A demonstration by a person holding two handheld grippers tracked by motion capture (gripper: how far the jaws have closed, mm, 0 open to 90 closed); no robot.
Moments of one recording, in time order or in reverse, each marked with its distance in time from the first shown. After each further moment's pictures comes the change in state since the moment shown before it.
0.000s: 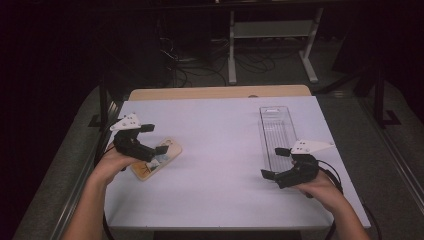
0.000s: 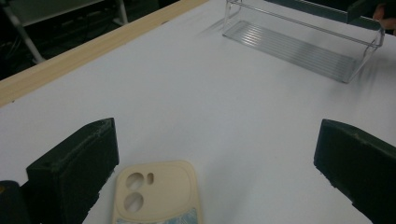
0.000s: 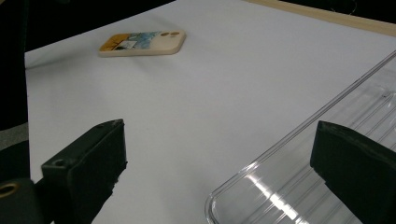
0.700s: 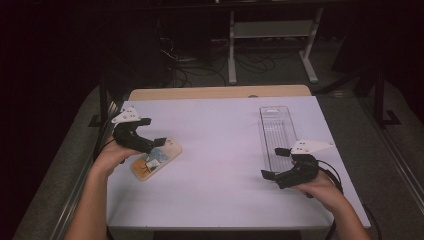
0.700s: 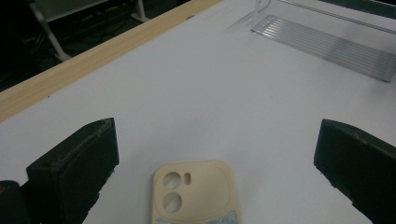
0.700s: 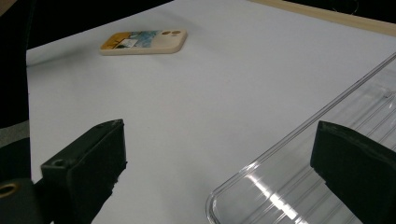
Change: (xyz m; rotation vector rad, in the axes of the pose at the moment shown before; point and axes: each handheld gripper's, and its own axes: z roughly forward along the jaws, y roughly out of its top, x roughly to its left) left arm 0.025 0.000 0.006 0.015 0.065 0.001; right arm 0.000 0.000 0.000 0.002 0.006 -0.004
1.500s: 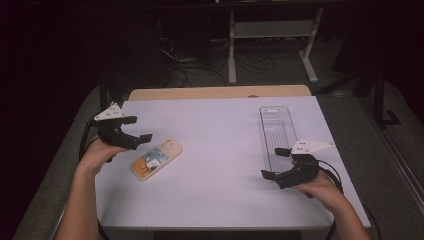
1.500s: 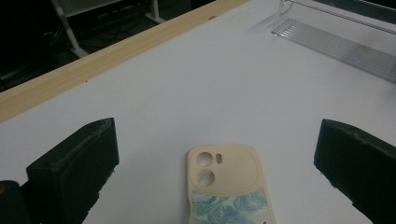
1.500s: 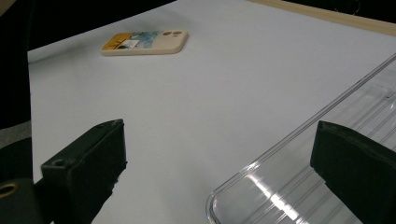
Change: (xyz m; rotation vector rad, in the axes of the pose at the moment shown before) left arm 0.027 -0.011 -0.027 -0.008 0.025 -0.044; right arm -0.001 0.000 0.000 -0.003 0.003 0.001
